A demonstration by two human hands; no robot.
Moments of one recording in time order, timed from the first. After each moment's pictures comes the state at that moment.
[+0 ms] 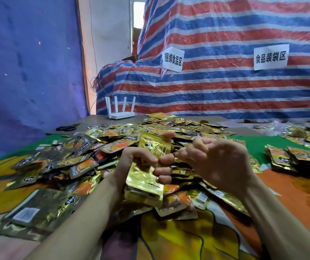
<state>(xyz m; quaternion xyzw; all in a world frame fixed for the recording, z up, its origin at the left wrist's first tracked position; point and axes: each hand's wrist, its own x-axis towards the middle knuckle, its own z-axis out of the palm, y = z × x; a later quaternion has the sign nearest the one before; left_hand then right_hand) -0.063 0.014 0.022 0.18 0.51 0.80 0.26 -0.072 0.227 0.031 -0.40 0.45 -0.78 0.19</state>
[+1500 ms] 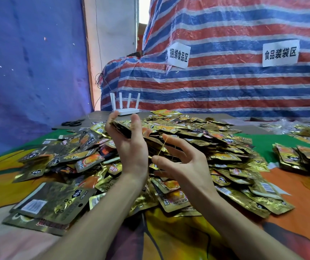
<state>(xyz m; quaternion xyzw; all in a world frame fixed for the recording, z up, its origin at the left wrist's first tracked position) -0.074 0.037 0.022 0.08 0.46 0.77 -0.43 -0.052 0.154 -0.008 -0.24 0.64 -0.72 -0.11</state>
